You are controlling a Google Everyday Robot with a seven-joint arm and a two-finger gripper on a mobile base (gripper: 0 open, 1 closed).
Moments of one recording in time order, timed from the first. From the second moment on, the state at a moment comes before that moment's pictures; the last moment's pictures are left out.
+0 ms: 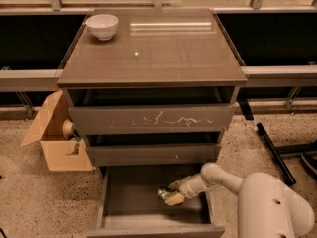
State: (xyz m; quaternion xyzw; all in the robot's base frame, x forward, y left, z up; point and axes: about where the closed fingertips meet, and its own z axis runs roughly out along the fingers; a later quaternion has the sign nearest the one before) arm 0.571 -0.080 0.205 -0.54 0.75 0.31 0.23
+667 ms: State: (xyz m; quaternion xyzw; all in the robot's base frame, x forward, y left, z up) arm 0.567 -0.082 0.185 -0.53 0.76 0.32 0.22
